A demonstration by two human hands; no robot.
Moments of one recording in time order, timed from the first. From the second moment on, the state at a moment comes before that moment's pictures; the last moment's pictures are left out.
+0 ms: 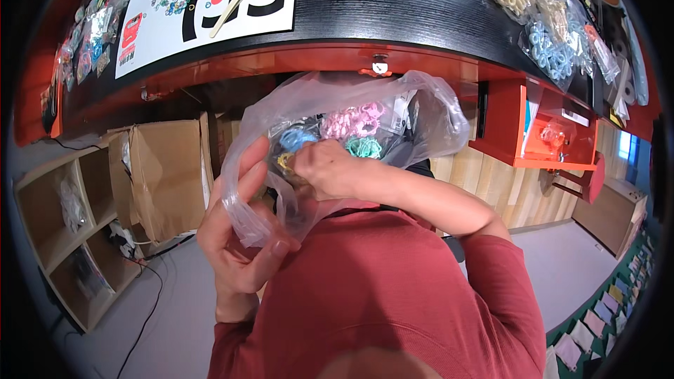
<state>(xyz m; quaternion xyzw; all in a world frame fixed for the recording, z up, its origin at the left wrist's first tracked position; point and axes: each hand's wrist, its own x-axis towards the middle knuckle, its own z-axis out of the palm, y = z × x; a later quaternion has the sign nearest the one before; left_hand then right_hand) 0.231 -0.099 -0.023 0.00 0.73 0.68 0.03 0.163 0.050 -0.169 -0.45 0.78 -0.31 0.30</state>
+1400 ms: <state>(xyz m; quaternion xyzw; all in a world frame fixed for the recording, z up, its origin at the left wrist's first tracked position) 0.042 -0.014 -0.041 0.04 0.67 0.74 -0.06 0.041 0.154 -0.020 -0.22 0.78 -0.44 -0.38</state>
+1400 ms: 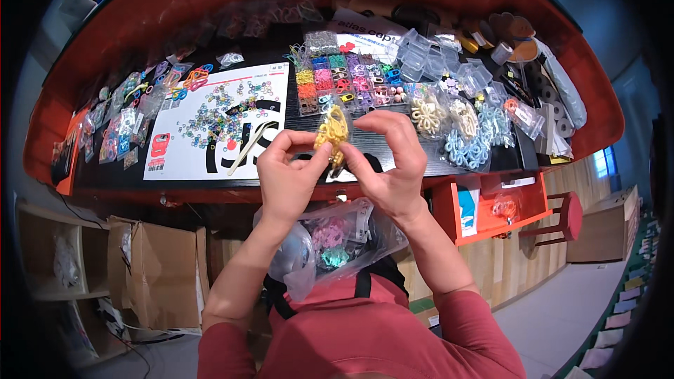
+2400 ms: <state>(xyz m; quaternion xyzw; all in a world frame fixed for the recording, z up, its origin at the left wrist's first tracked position) 0.060 -0.013 -0.046 0.19 0.77 0.53 -0.29 0.047 0.156 -0.012 -0.16 0.75 -0.58 -0.28</state>
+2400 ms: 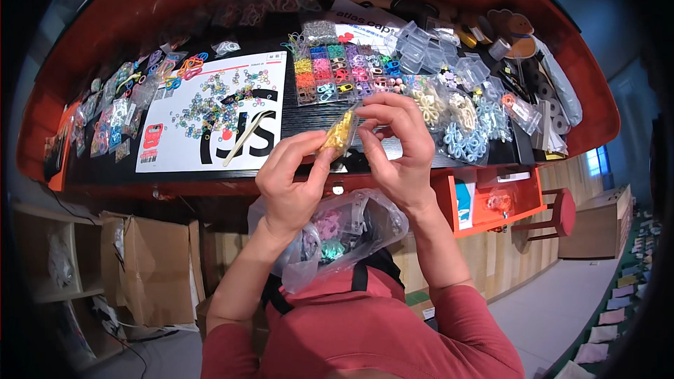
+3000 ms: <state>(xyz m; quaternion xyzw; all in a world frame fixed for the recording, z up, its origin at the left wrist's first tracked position) 0.052 -0.006 -0.039 0.12 0.77 0.60 -0.18 0.053 0.170 -0.008 -0.27 0.80 -0.51 -0.17</state>
